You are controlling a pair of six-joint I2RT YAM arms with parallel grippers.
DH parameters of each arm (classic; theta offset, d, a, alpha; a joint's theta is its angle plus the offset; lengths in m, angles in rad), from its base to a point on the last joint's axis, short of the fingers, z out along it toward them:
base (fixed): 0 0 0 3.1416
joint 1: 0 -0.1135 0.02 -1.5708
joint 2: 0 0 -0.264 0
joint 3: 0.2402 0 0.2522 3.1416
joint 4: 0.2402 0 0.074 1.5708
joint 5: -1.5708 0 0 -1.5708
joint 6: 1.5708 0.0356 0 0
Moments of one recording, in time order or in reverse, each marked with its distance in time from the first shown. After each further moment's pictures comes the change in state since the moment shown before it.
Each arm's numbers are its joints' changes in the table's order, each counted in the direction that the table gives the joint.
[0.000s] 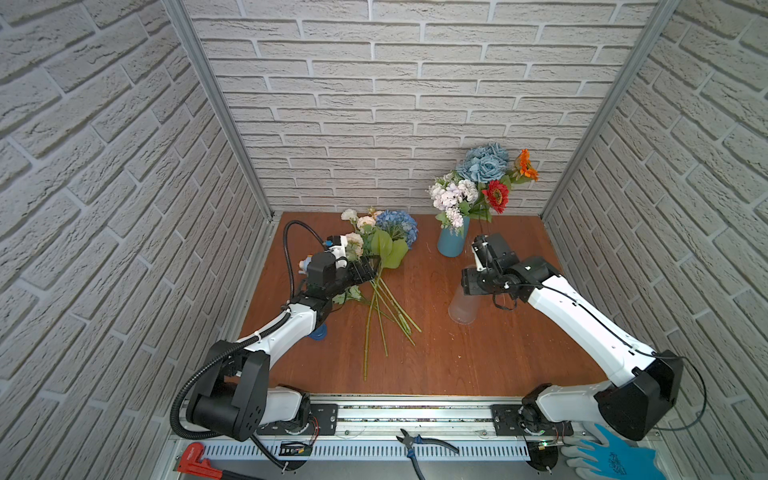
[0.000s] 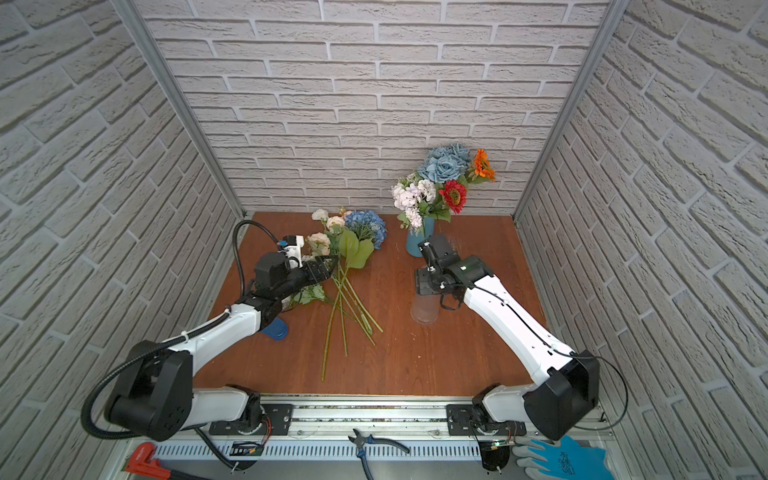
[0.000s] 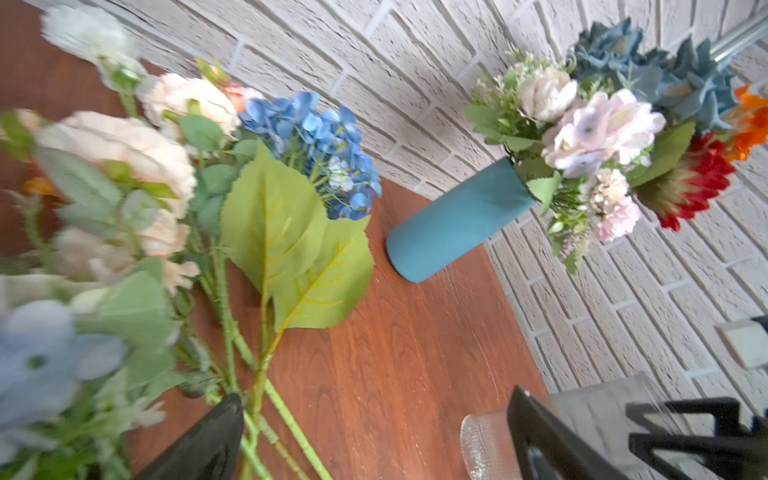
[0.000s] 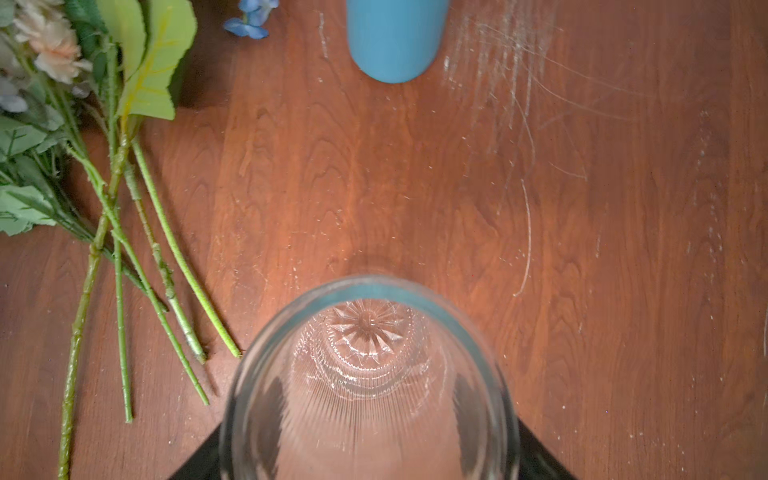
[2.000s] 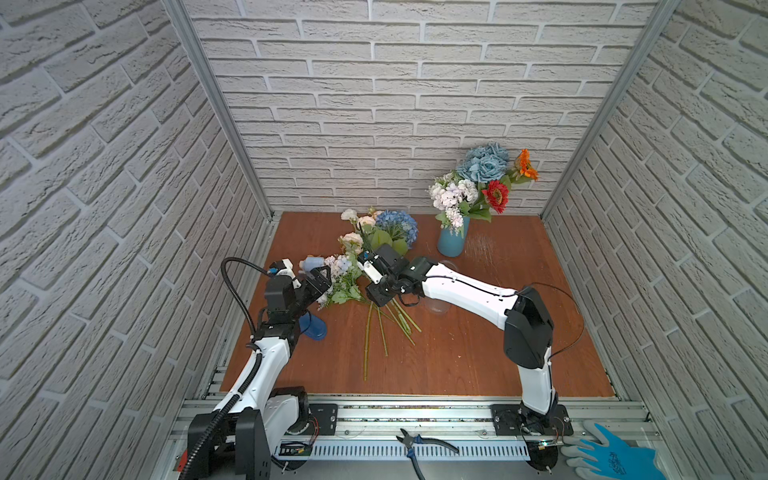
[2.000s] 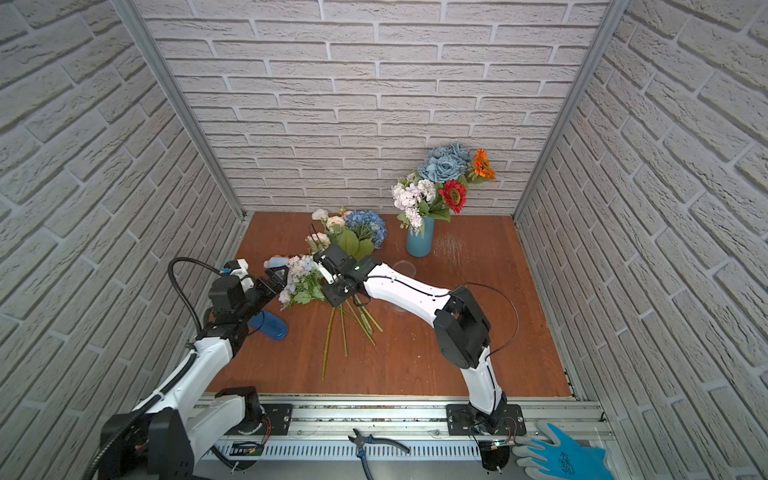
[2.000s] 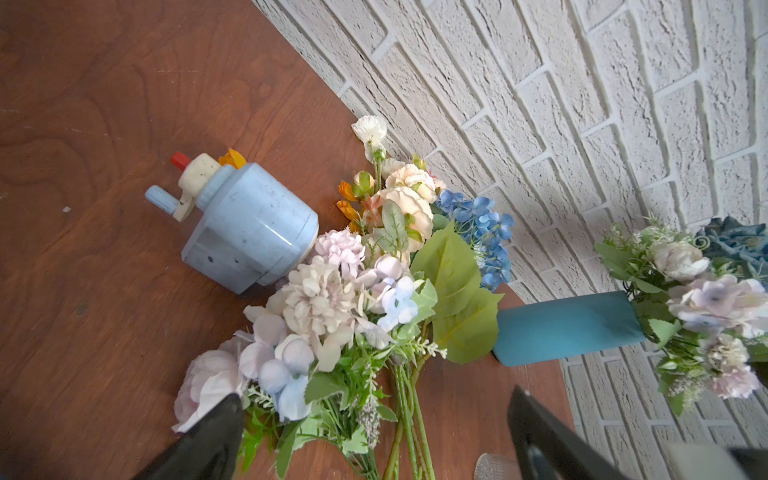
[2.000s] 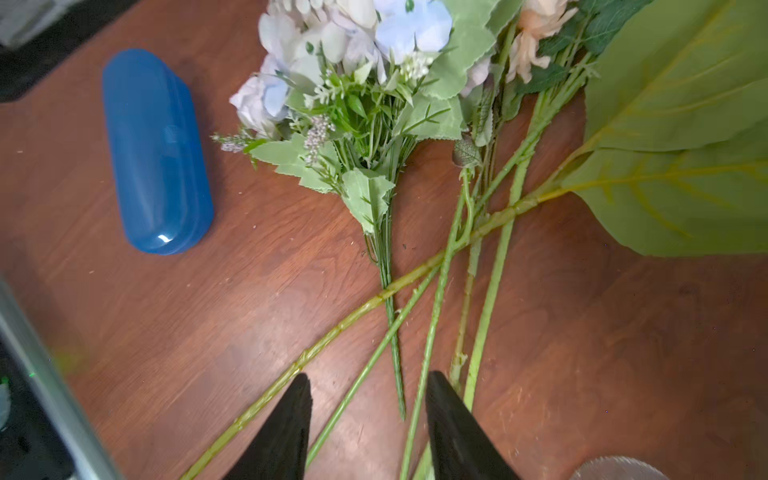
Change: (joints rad) left arm -0.330 0.306 -0.200 0.183 0.051 -0.098; right arm -0.357 -0.693 0.474 -0.239 0.223 -0.248
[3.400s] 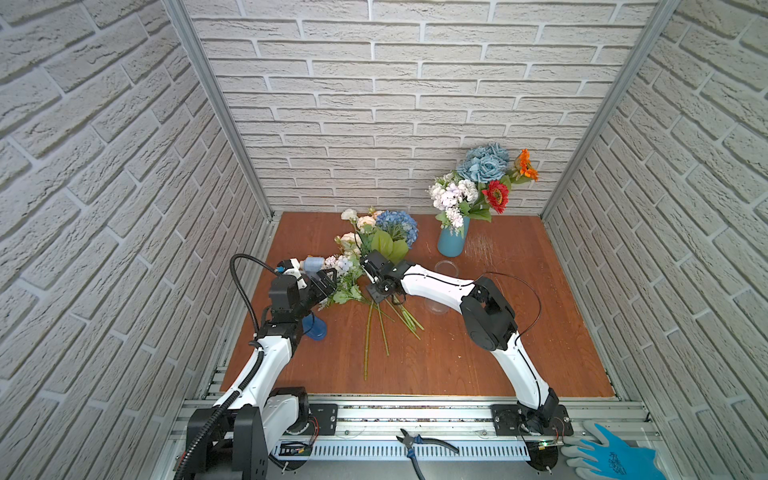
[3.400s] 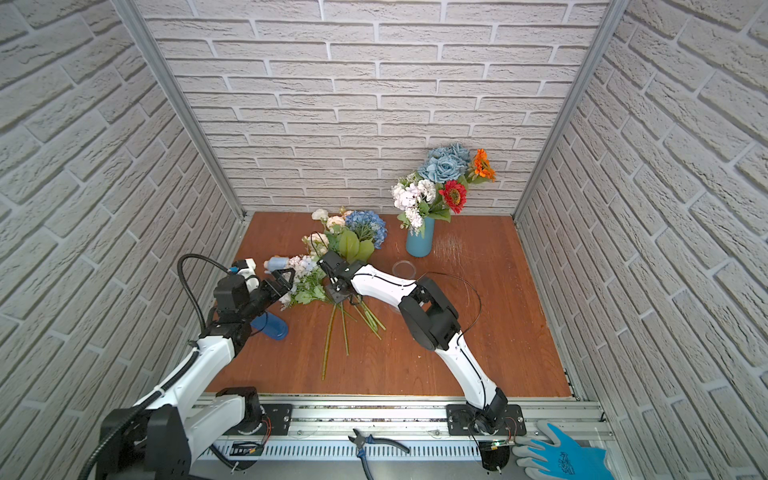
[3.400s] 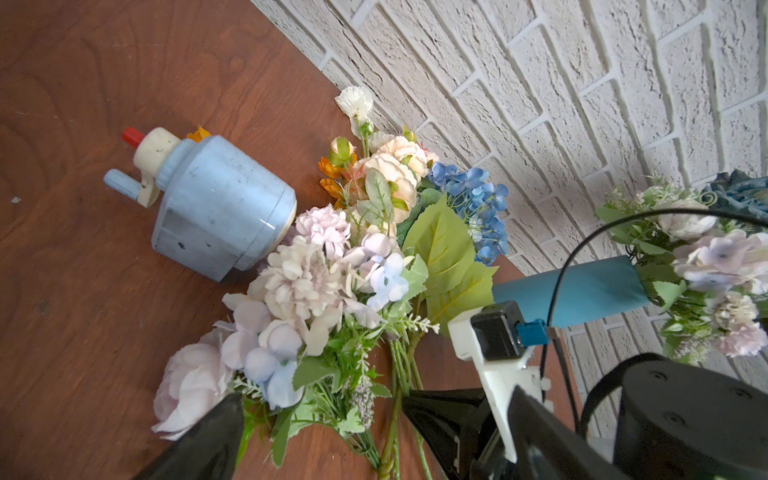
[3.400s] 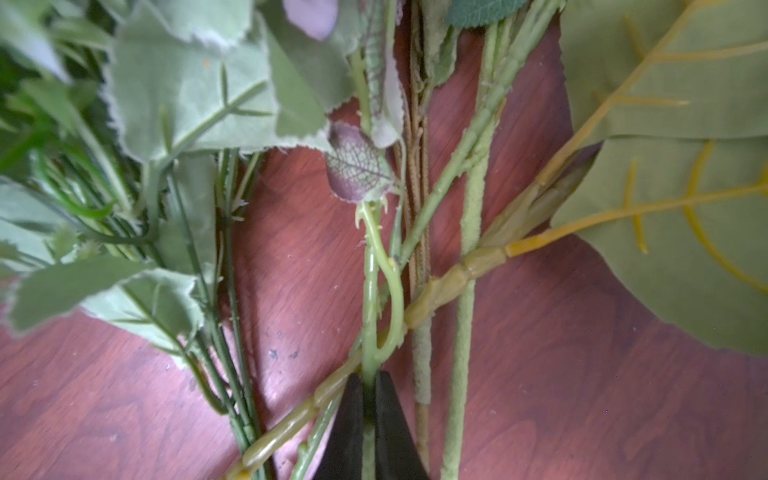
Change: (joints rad) left arm 0.047 -0.018 0.000 0.003 -0.011 0.043; right arm 0.059 -0.247 0.089 -0.085 -0.161 0.042
